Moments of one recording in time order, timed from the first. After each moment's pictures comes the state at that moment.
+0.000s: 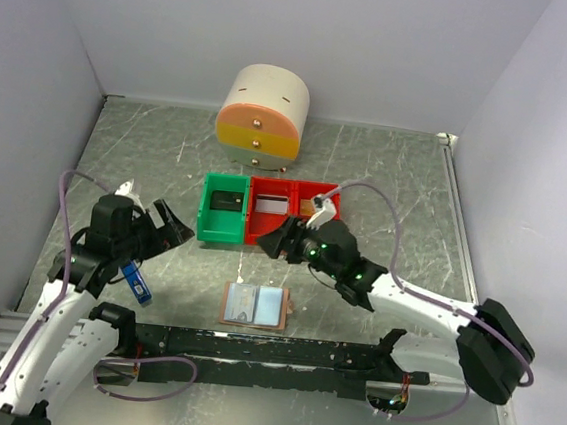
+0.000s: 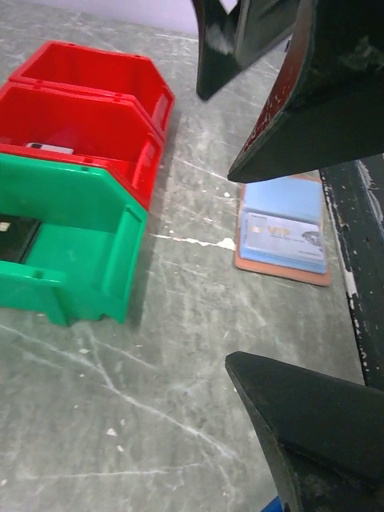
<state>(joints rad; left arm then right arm) -0.23 0.66 0.67 -0.67 0.12 -0.73 0.83 1.14 0.52 0.37 -0.04 0.82</state>
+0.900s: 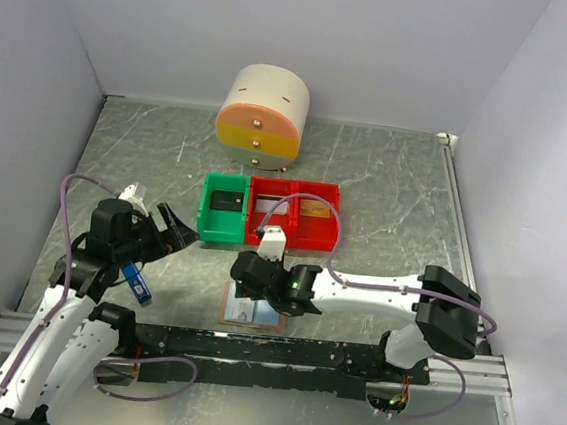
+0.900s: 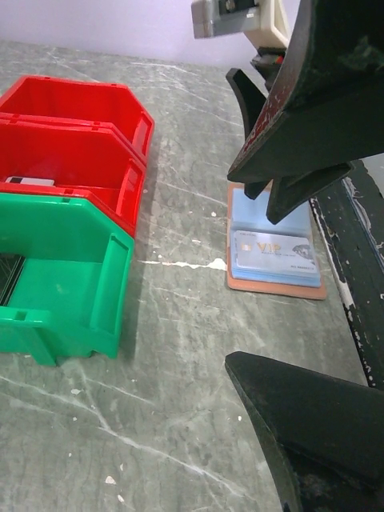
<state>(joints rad) -0.23 0.58 0.58 -0.61 0.24 -0.73 1.29 1.50 0.92 -0.33 0.46 0.99</state>
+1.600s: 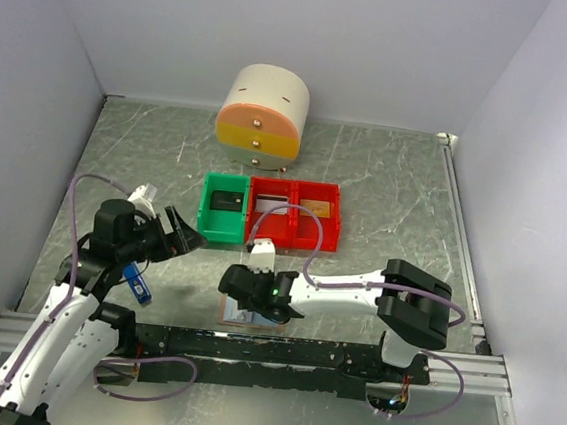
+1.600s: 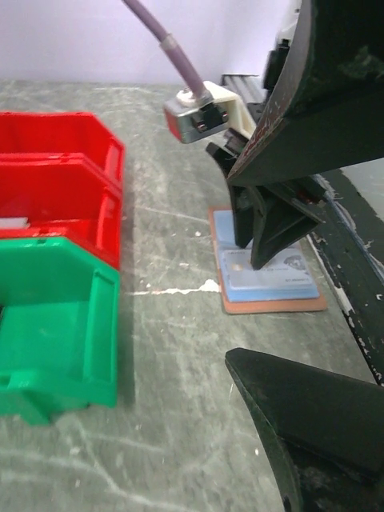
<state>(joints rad) -0.23 0.59 0.55 -0.54 0.32 -0.71 1.33 1.69 0.95 -0.37 0.48 1.01</state>
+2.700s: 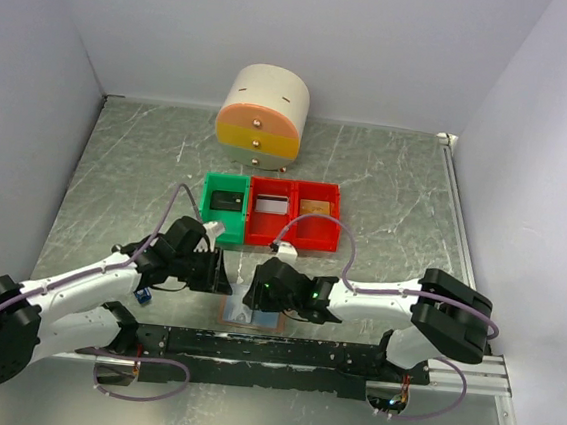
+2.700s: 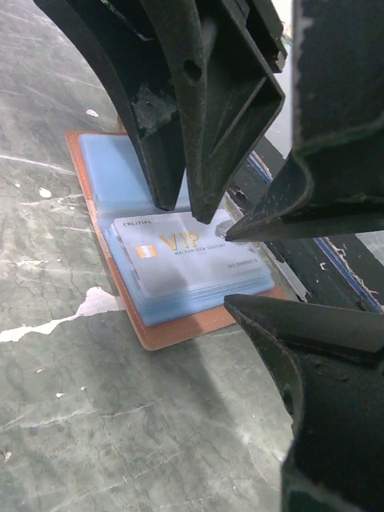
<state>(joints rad) -0.69 1.04 0.44 -0.29 0.34 -0.68 1.21 1.46 0.61 0.03 0.16 1.05</state>
